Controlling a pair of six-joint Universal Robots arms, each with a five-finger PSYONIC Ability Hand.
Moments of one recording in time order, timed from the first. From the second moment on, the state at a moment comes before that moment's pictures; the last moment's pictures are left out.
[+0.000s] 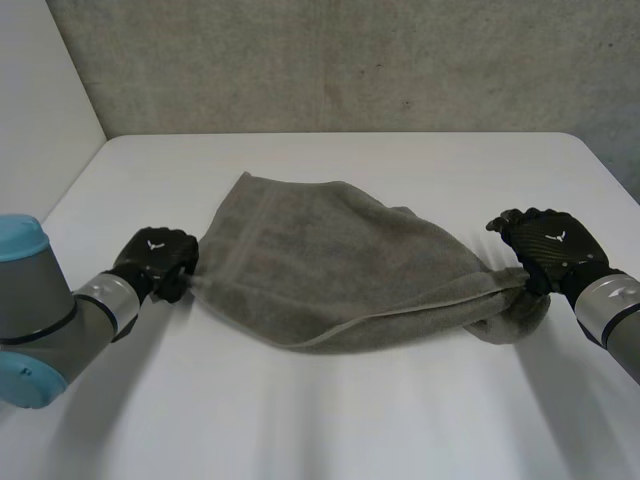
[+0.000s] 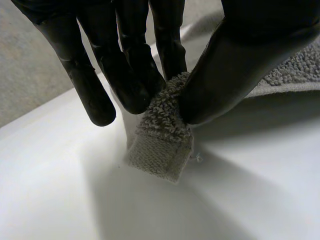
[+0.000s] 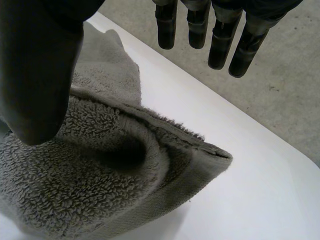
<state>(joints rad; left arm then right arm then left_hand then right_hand) 4.57 -2.09 -1.68 3.46 -1.22 3.45 1.63 -1.29 1.85 -0.28 1.21 2.75 1.28 1.34 1.34 1.36 1.12 0.23 0.25 0.24 0.26 0.06</state>
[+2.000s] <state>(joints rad) 4.58 -2.09 -1.24 3.44 -1.22 3.38 1.77 -1.00 0.87 -0.04 1.32 2.60 1.29 1.34 1.35 1.36 1.12 1.33 1.33 1.35 1.34 1.17</state>
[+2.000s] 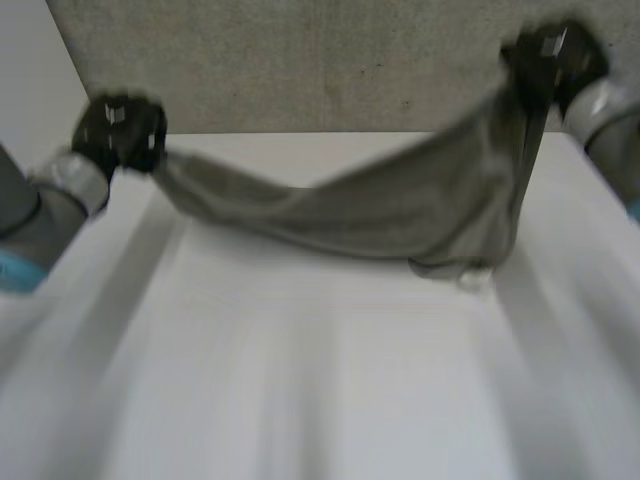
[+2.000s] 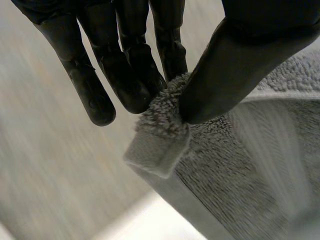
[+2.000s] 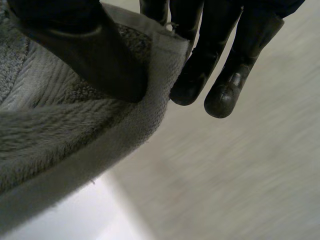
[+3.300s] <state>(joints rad) 4.72 -1.61 -1.28 3.37 -1.01 2.72 1.70 -1.36 0.91 0.44 1.17 2.71 1.29 1.35 1.35 1.36 1.13 1.33 1.33 1.35 1.35 1.17</state>
